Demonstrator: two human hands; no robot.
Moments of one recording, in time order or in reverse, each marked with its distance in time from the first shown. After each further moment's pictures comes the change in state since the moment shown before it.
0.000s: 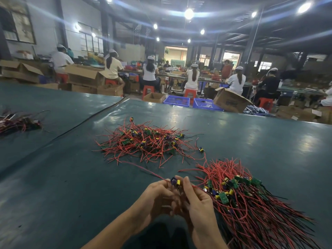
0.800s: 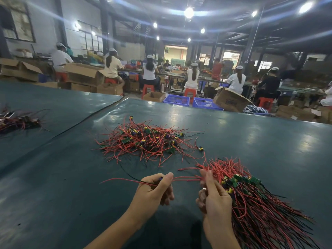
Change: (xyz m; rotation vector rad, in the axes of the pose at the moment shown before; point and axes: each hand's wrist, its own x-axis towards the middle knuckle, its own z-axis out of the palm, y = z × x) left_hand 0.002 0.000 0.005 0.316 0.260 0.319; right_hand 0.019 -0.006 -0.028 0.029 0.332 -0.133
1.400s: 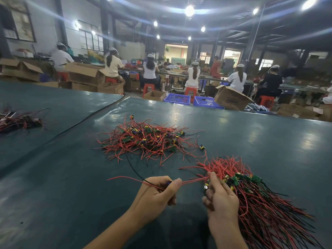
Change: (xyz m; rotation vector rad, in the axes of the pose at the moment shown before) left_hand -0.001 -0.004 -0.001 0.173 -0.106 0.081; right_hand 0.012 0.002 -0.005 0.082 0.177 0.057
